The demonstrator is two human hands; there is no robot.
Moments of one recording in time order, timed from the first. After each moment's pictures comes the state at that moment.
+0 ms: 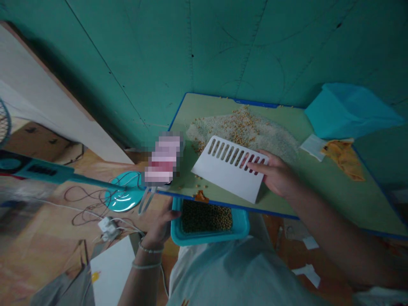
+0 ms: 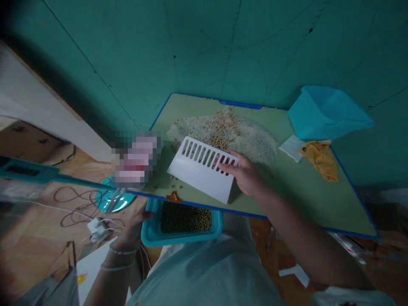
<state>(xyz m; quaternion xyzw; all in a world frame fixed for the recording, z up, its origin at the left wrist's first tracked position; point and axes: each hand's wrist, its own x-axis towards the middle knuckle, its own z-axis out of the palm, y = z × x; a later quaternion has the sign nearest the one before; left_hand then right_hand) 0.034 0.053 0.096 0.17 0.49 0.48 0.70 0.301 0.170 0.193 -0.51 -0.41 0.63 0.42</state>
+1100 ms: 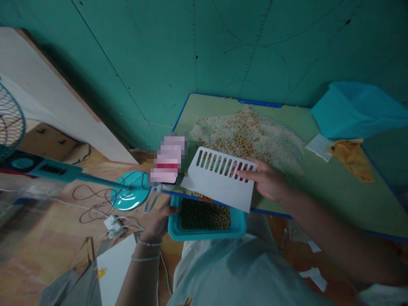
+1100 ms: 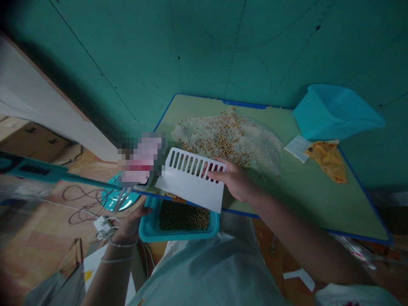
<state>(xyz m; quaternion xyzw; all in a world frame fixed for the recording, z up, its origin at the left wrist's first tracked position) 0.018 0.060 0.106 0.17 0.49 0.47 0.71 0.278 0.162 0.186 -0.47 -0.41 0.70 0.35</state>
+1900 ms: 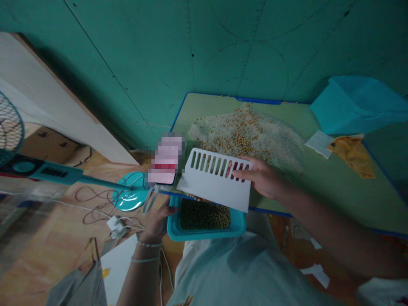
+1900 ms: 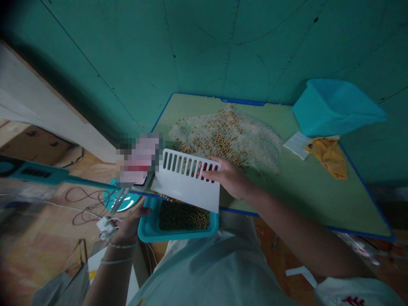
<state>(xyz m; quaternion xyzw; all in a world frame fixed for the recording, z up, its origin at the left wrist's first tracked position) 0.019 0.061 0.106 0.18 0.52 0.50 0.67 0.282 0.165 0.183 -0.45 -0.45 0.69 0.33</state>
